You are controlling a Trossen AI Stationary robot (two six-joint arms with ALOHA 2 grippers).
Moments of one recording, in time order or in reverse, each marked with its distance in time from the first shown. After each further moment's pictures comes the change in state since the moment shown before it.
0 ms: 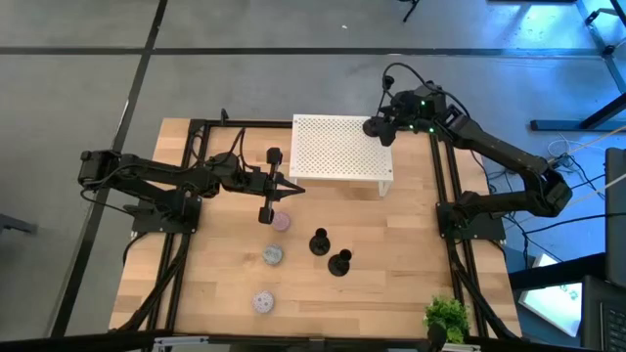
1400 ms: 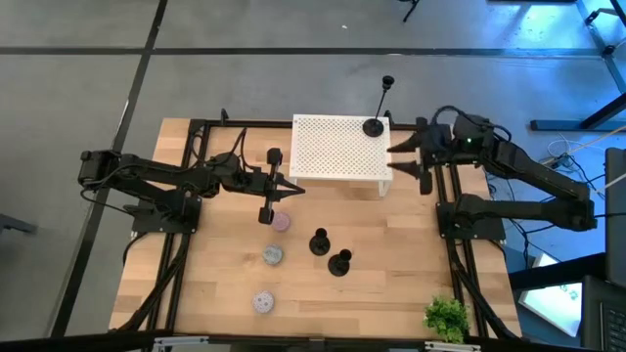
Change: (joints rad) left arm 0.000 0.000 0.000 -0.017 0.000 -0.007; right arm 0.395 -0.414 0.000 -0.214 -0.177 -0.068
